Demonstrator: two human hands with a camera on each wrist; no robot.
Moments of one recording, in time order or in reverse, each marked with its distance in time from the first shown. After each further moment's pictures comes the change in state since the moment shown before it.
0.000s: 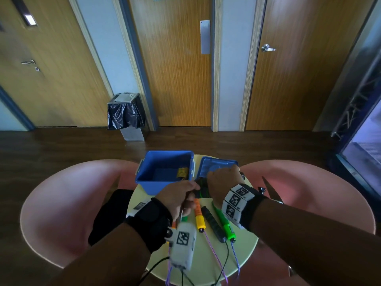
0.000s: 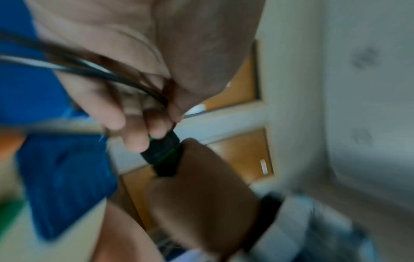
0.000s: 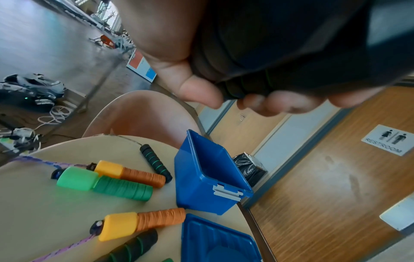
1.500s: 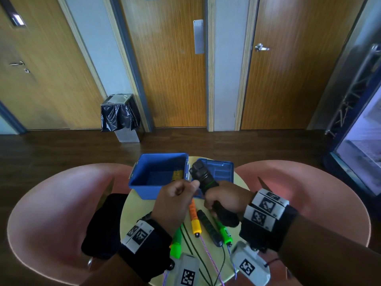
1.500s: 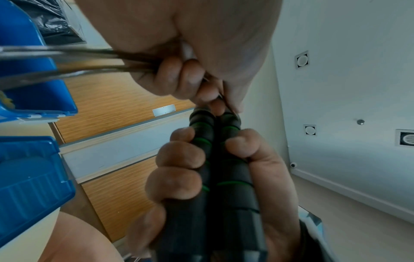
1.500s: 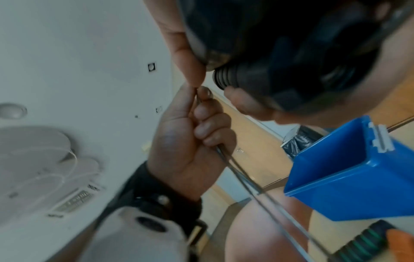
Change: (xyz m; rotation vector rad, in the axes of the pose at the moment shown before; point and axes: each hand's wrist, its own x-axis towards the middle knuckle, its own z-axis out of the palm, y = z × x) left_hand -0.025 -0.006 0.018 0.265 0.161 0.732; right_hand -0.030 0.023 -0.010 1.613 -0.450 0.116
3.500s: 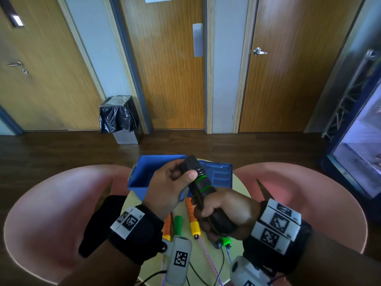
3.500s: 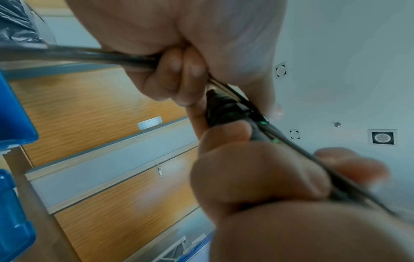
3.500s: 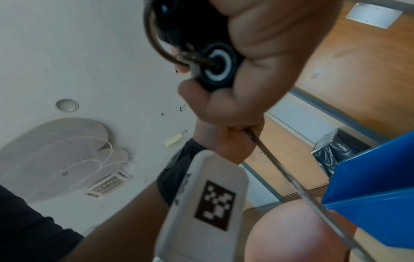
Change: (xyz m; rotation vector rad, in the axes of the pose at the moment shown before) left_hand 0.021 0.031 -0.014 -0.314 -0.072 0.062; right_hand -0.039 -0.009 0.024 0.491 -0.223 -0.036
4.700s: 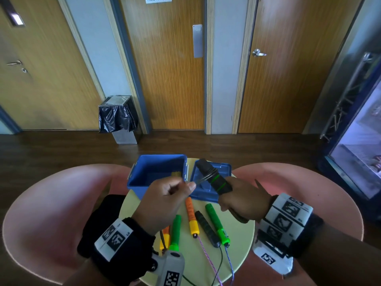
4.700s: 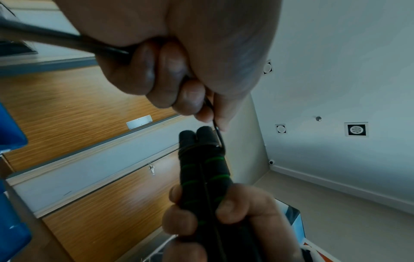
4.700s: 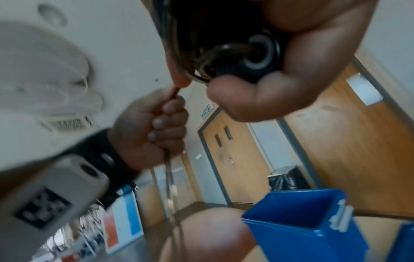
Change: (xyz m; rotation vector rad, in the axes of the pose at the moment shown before) left_hand -0.036 0.018 -0.012 0.498 -0.109 0.067; right_hand -0.016 -0.018 -0.028 -0.896 0.443 -0.068
